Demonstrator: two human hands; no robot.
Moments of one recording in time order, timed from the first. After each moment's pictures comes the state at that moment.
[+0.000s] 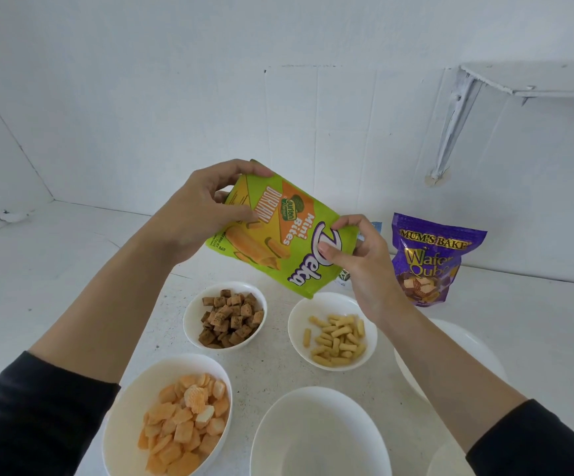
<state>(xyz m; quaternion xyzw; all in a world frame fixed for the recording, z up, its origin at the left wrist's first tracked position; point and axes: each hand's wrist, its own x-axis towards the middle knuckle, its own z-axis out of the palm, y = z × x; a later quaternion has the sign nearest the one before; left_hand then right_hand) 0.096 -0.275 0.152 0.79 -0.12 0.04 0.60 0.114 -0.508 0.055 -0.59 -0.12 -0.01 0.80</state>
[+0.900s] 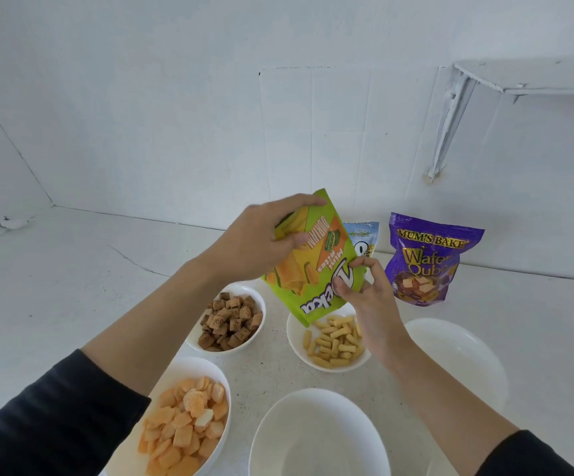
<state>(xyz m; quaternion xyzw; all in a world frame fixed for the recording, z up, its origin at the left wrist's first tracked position) 0.104 -0.326 0.121 0.88 -0.23 0.07 0.41 0.112 -0.529 -0.018 -0.54 -0.05 0.02 0.84</state>
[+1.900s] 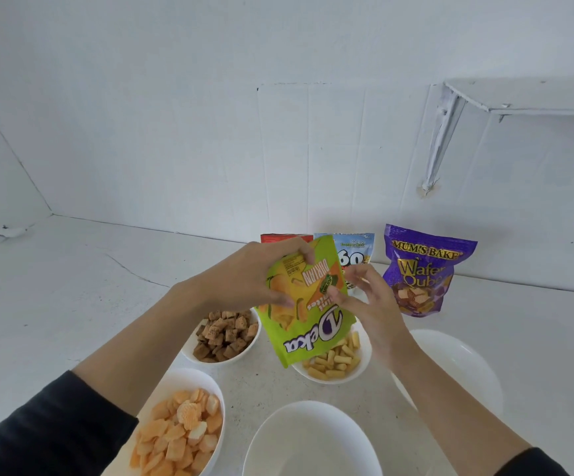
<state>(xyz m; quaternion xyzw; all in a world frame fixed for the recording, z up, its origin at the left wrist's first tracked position) 0.097 -0.316 0.106 0.91 -0.27 -0.05 0.33 0.110 -0.542 -0.001 -0.67 -0.07 -0.02 0.74</state>
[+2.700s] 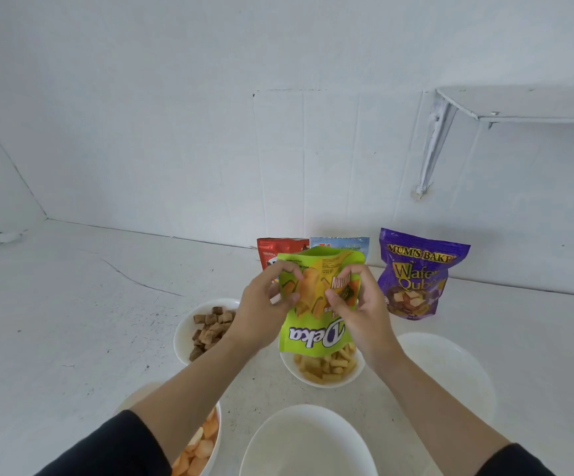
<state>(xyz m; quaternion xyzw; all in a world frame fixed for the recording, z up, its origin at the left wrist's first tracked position) 0.096 -0.348 0.018 0.77 -0.12 0.08 0.62 0.107 -0.533 -0.003 -0.67 -0.14 -0.11 0.72</state>
